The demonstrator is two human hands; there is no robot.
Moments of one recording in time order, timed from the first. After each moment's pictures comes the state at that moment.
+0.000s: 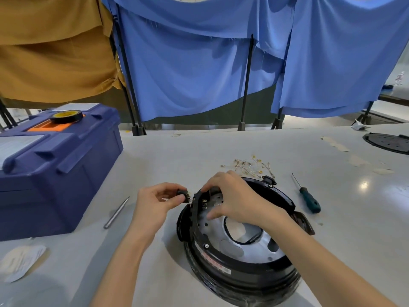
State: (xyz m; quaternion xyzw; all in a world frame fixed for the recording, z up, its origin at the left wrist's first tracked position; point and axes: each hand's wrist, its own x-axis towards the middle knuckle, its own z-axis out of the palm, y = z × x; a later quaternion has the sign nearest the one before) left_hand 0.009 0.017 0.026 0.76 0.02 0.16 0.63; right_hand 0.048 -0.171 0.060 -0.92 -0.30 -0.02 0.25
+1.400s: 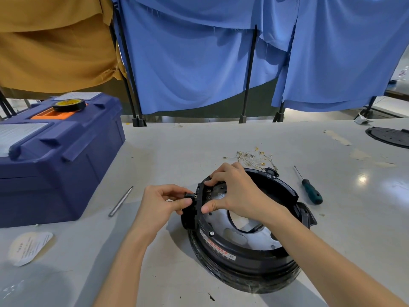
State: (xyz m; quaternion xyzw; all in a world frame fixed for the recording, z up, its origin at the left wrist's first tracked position) left_hand -0.004 0.025 0.015 0.76 0.01 0.10 0.64; right_hand 0.039 -0.167 0.047 -0.91 -0.29 -0.04 0.29
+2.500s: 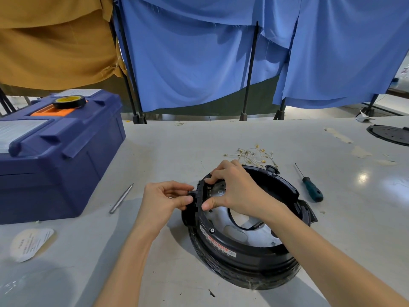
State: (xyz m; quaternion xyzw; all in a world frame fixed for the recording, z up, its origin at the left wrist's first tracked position) left_hand -0.002 0.021 0.011 0.74 0.02 0.11 0.66; right_hand 0.040 -0.165 0.046 -0.91 -0.30 -0.04 0.27
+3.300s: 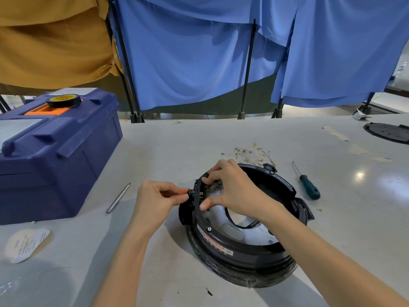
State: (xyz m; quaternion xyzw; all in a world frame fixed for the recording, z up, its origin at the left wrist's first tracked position) left_hand -0.010 0.018 0.021 0.80 0.05 0.14 0.59; right_hand 0.036 -0.163 0.048 -0.92 -0.29 -0.03 0.27
